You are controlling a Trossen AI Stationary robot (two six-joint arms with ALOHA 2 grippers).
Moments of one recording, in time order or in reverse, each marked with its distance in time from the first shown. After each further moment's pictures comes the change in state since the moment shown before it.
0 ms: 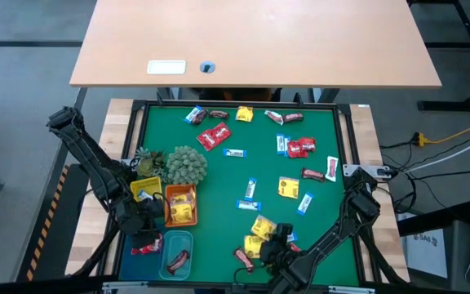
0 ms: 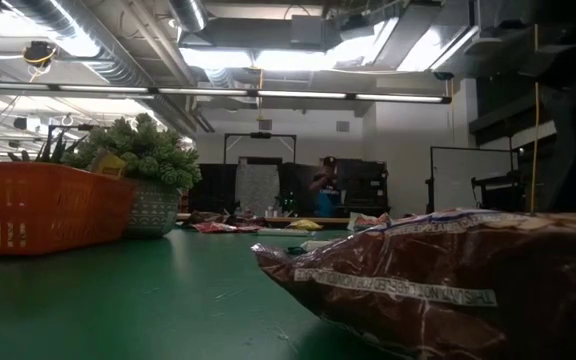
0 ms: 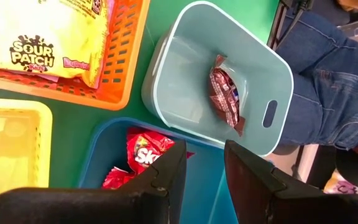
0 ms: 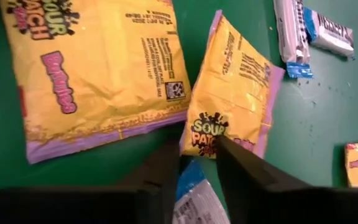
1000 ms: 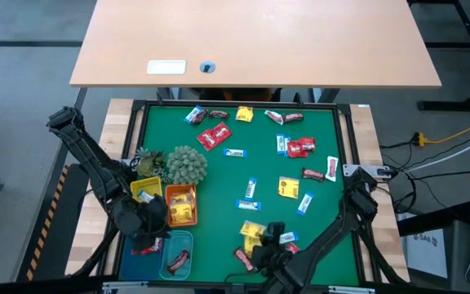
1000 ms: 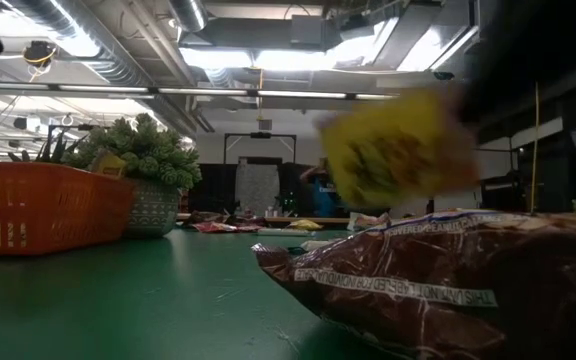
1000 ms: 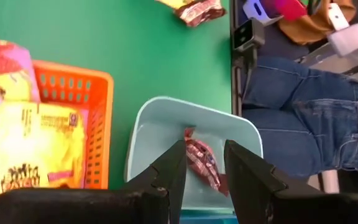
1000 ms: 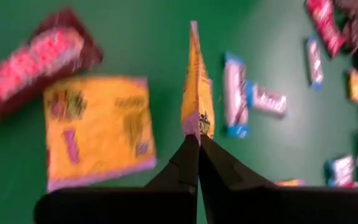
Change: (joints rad) left arm 0.001 0.000 0.000 0.177 -0.204 0.286; right arm -0.043 0.000 0.296 -0.216 0.095 -0.211
